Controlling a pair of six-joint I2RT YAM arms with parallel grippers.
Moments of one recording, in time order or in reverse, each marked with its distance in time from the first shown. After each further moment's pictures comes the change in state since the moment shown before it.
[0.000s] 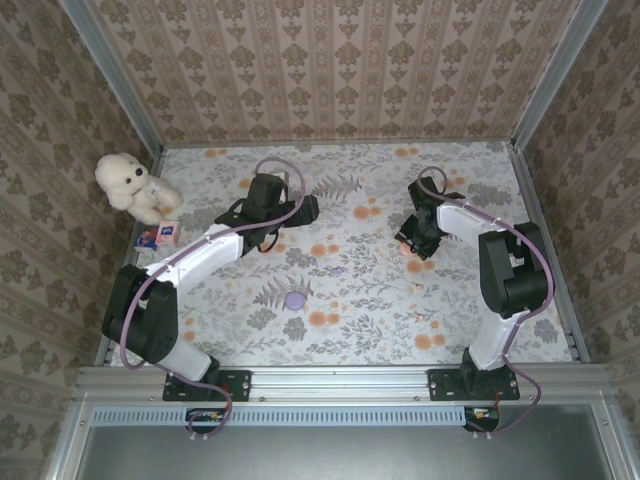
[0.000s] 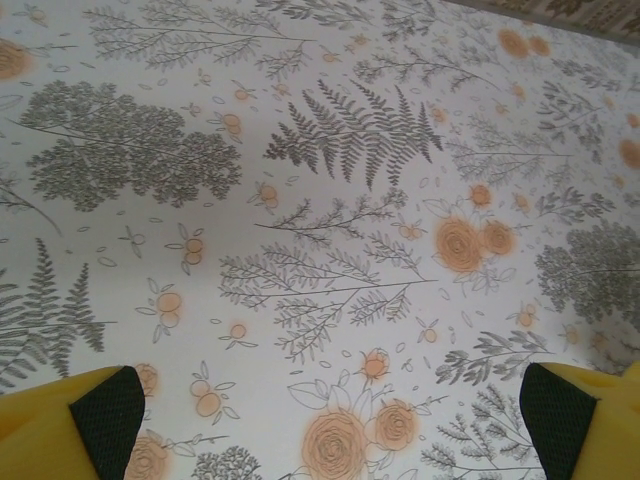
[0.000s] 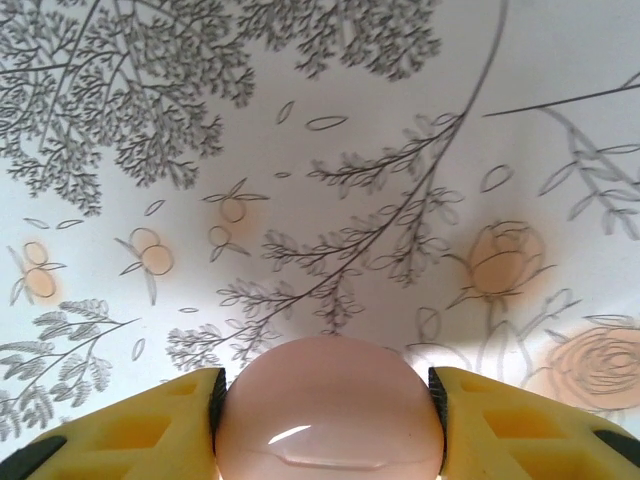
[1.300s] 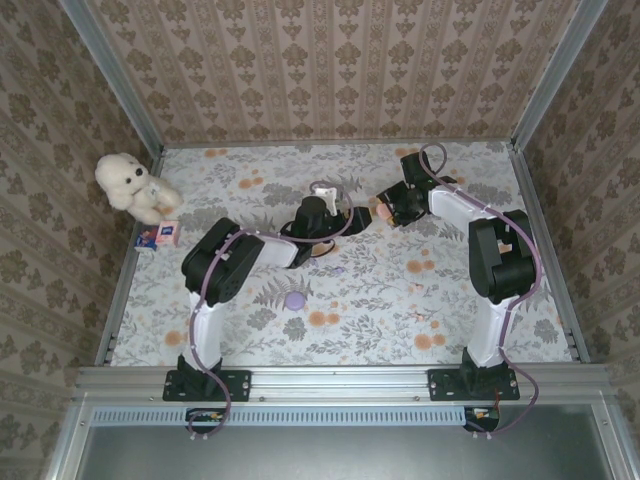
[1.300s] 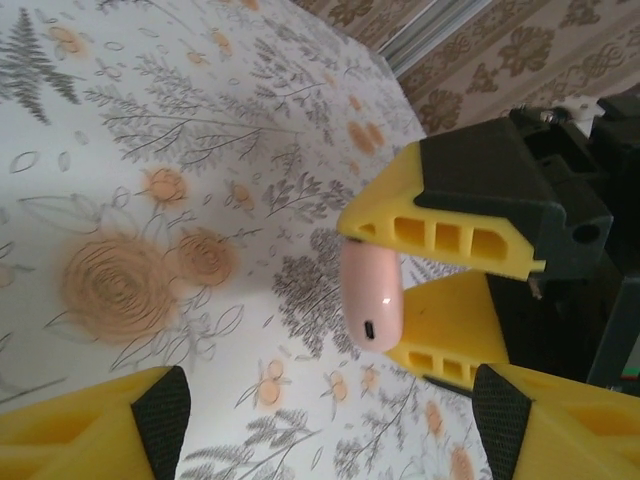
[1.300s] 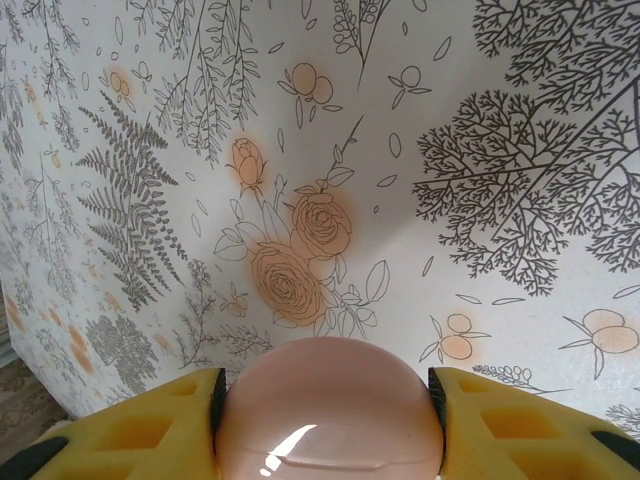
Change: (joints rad) left arm -0.153 0.567 0.035 0.925 0.327 -0.266; right arm 0.007 0.128 0.208 0.238 -0.158 0.311
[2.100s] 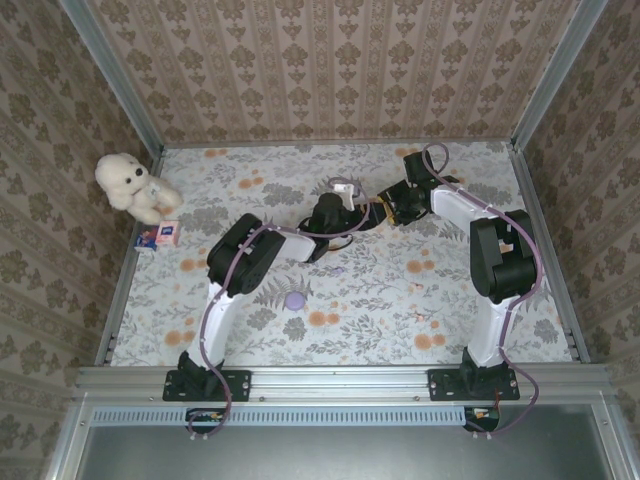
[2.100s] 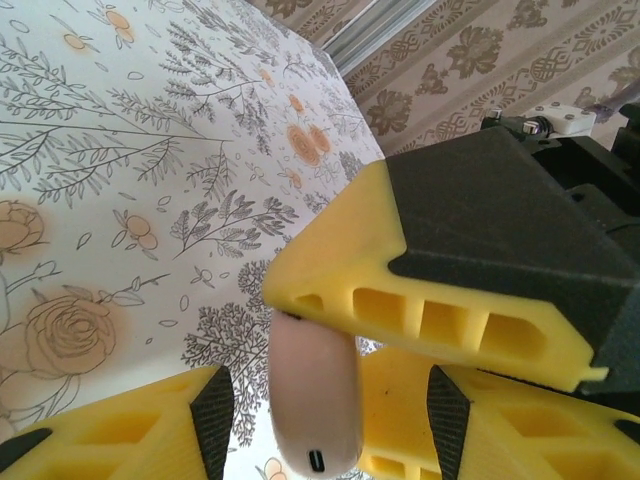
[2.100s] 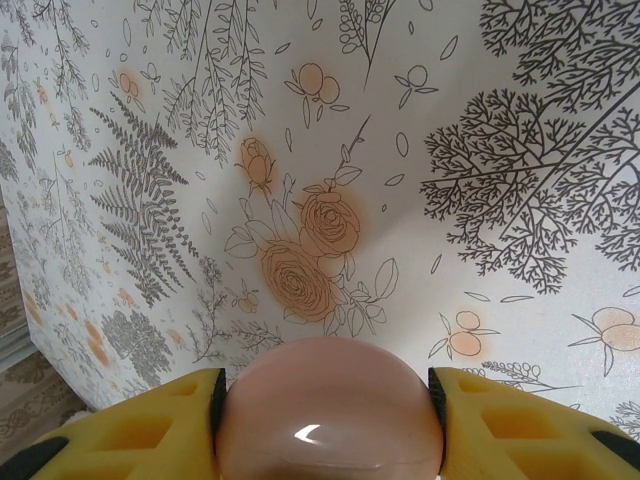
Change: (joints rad) left arm -0.038 0.185 0.209 0.061 0.053 -0.064; right arm -0.016 0.000 0.000 0.005 -0.036 0.007
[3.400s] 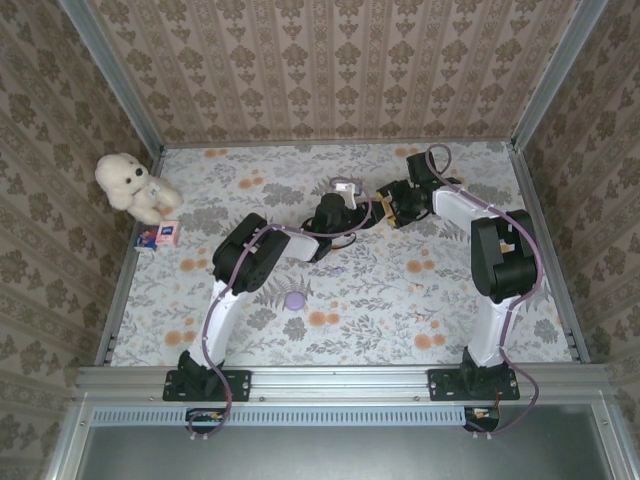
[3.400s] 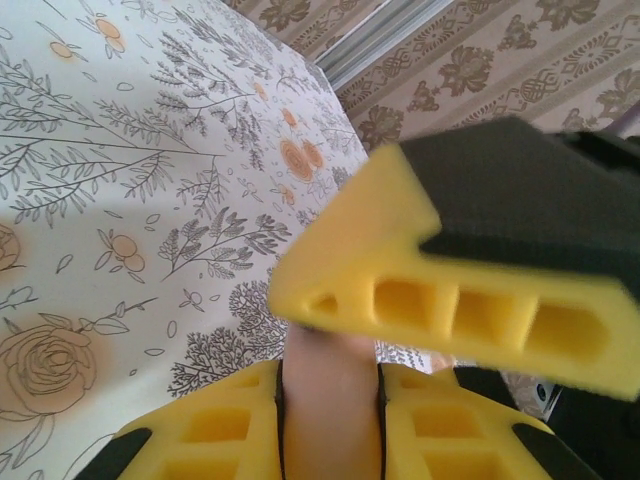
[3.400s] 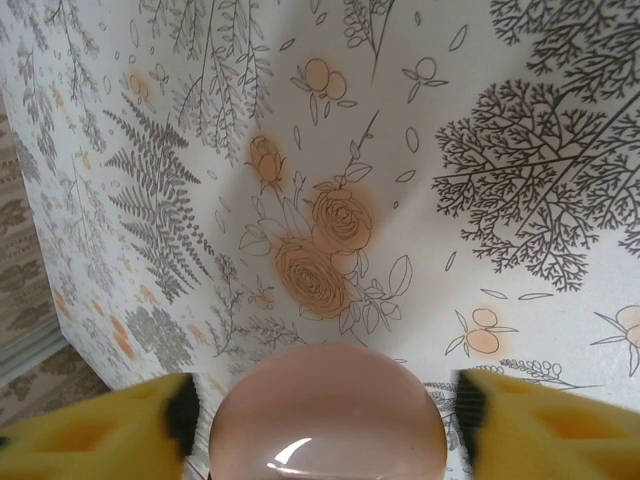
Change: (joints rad) left arm -0.003 0.048 0.040 0.051 -0.008 -0.043; right arm -0.018 0.000 -0.021 0.045 -0.045 0.037
